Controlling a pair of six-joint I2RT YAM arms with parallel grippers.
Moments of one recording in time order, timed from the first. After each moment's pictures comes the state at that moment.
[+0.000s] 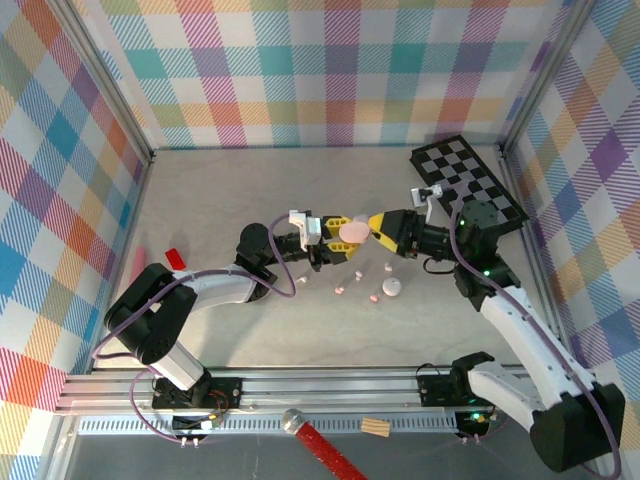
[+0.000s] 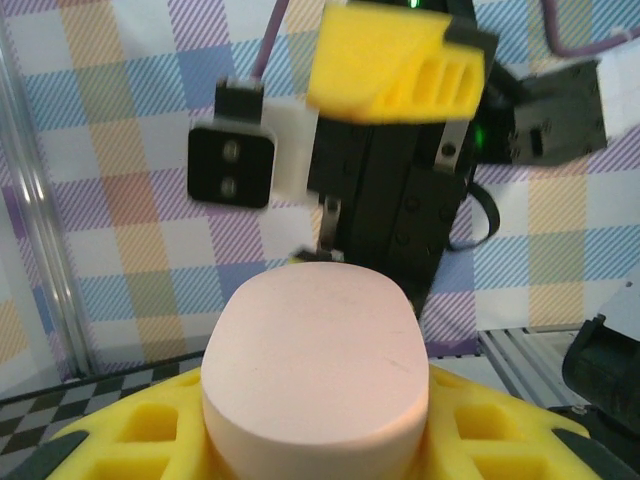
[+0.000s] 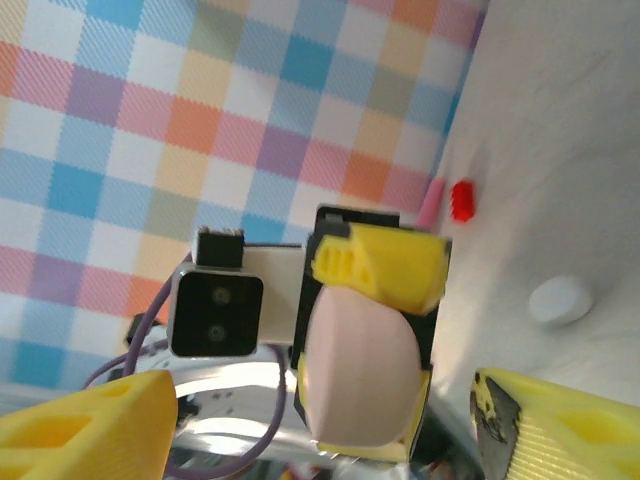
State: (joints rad) left arm -0.66 1.60 0.73 1.23 0.81 -0.12; right arm 0.31 0.93 0.79 0.01 -0.88 1.03
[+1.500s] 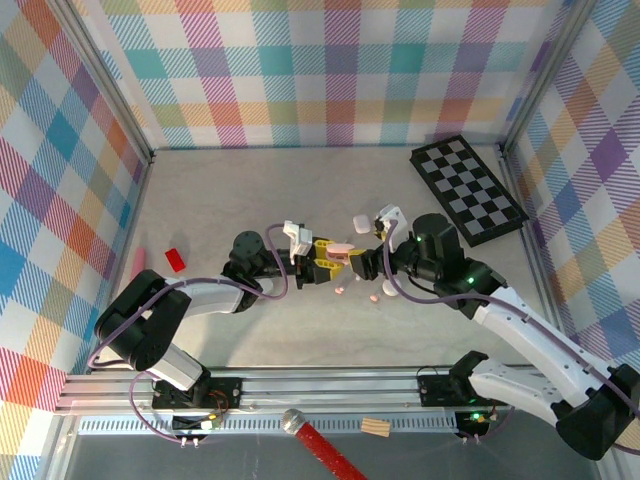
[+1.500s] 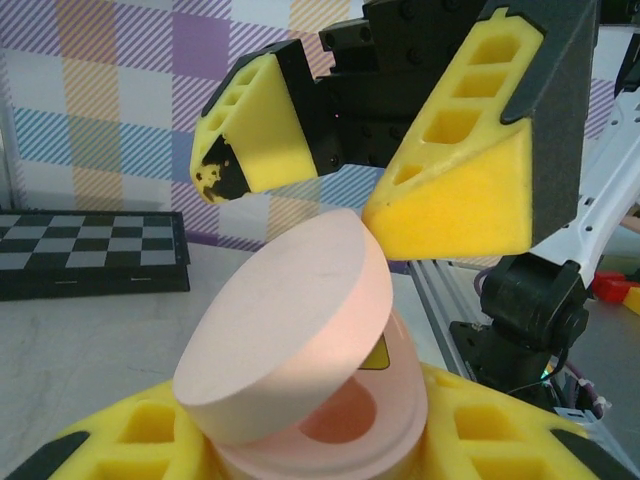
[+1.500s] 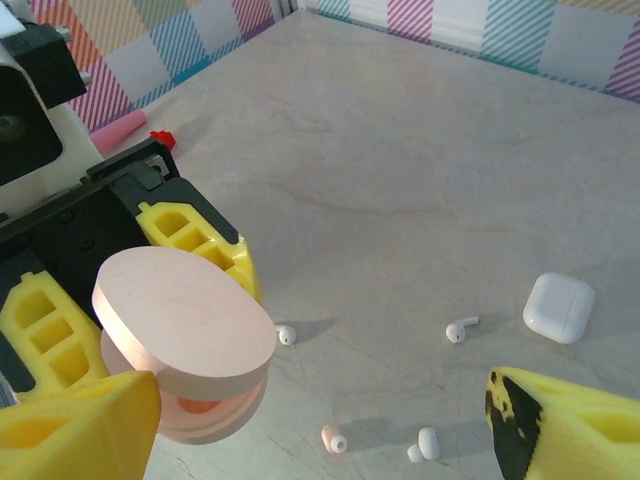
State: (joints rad) left arm -0.60 1.54 0.57 1.09 0.92 -0.21; right arm 0.66 0.97 0.86 -0.35 -0.19 0.08
